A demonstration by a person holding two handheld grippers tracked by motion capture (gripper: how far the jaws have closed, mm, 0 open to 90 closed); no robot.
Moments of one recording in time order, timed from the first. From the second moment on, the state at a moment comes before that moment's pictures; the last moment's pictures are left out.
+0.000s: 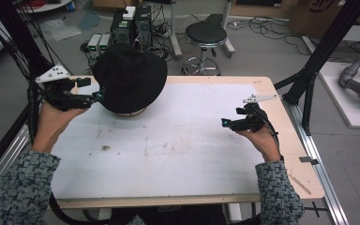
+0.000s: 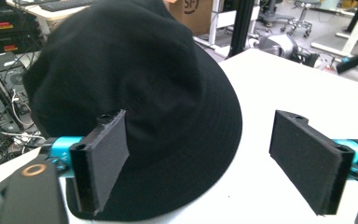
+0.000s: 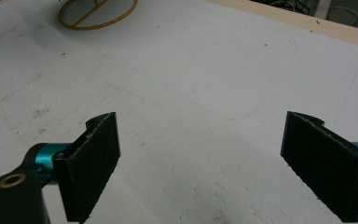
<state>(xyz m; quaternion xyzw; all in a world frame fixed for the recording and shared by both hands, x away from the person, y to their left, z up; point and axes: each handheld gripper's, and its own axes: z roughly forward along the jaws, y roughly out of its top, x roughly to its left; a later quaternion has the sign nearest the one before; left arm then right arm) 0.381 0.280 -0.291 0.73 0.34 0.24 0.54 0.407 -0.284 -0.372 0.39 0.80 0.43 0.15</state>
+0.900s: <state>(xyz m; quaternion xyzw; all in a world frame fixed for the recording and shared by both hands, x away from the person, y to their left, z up) 0.343 0.261 -0.331 0.73 0.32 0.25 0.54 0.402 -0.279 -0.371 0.39 0.81 0.42 0.16</state>
